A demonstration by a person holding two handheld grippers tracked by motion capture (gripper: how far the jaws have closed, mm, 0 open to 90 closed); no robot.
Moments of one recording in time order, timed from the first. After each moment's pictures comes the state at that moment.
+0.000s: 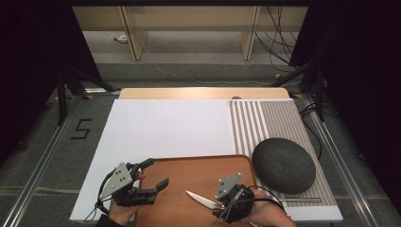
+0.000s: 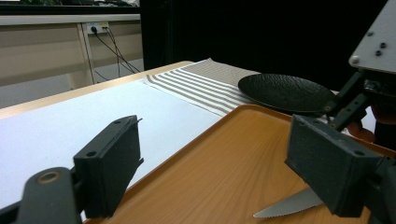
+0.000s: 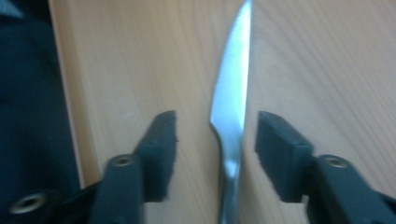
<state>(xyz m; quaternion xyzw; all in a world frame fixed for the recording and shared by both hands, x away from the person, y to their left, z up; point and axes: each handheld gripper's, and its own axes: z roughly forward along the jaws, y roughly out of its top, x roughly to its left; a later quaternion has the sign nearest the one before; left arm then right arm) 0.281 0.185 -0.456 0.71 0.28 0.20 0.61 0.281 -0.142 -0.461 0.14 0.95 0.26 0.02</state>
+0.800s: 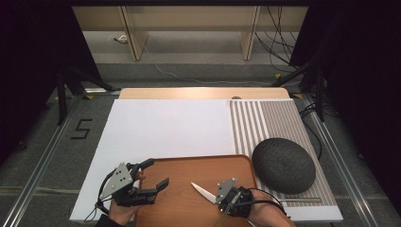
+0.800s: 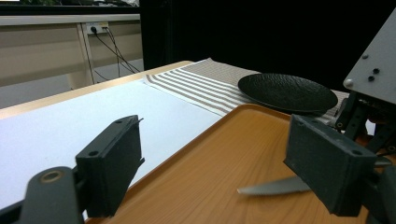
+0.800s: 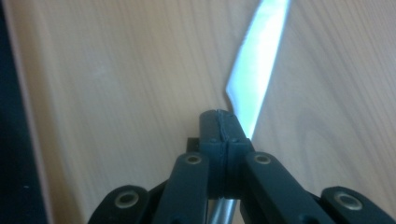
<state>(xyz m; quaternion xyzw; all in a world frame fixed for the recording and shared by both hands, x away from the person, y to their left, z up) 0.281 0.185 -0.457 0.71 0.28 0.20 0.61 0.281 -0.141 -0.473 0.13 0.97 0.19 0.05</state>
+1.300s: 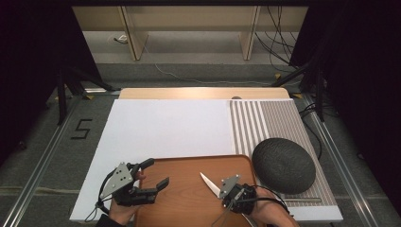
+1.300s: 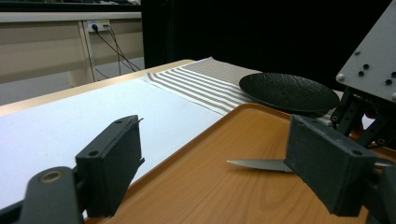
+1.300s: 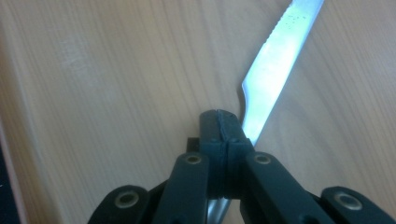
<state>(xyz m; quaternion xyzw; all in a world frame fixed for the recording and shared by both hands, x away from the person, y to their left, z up) 0.283 0.185 -0.458 0.71 0.28 0.20 0.61 0.289 -0.150 -0.473 0.15 0.97 0.19 0.06</state>
